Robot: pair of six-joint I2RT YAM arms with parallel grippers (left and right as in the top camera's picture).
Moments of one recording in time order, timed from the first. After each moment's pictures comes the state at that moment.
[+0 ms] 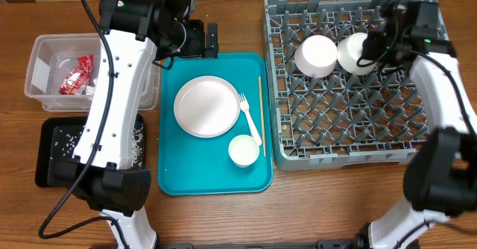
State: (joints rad) left arm -0.23 1.95 2.23 -1.42 0.18 -0.23; right arm -0.18 1.85 1.55 -0.60 -0.30 0.02
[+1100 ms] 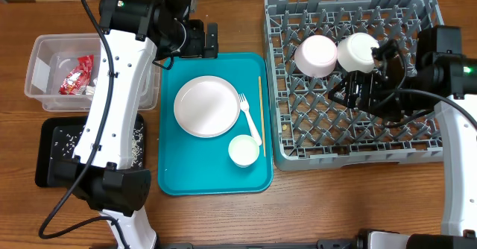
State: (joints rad) left arm -0.23 1.95 2.23 -1.42 0.18 -0.23; right arm -0.11 1.49 1.56 -1.42 -0.60 0.02
